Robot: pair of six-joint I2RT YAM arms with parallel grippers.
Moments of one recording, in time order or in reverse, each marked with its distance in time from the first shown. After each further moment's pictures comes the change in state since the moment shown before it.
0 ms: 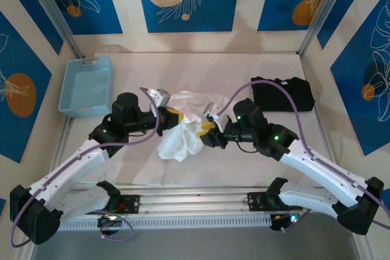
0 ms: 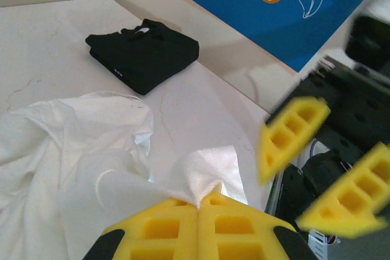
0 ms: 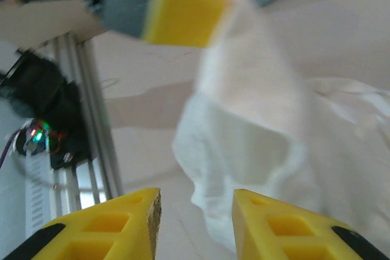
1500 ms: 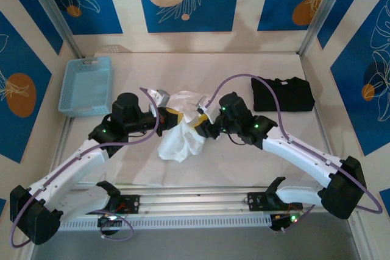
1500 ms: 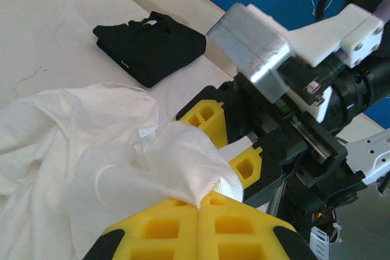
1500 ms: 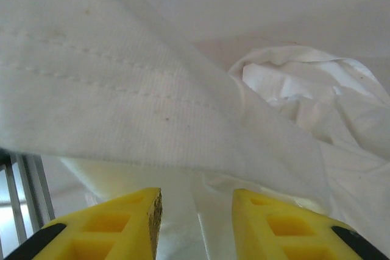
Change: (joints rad) left arm 0.005 -0.001 0.000 -0.031 -0.011 -0.007; right arm -0.084 0.208 0.000 0.091 0.093 -0.029
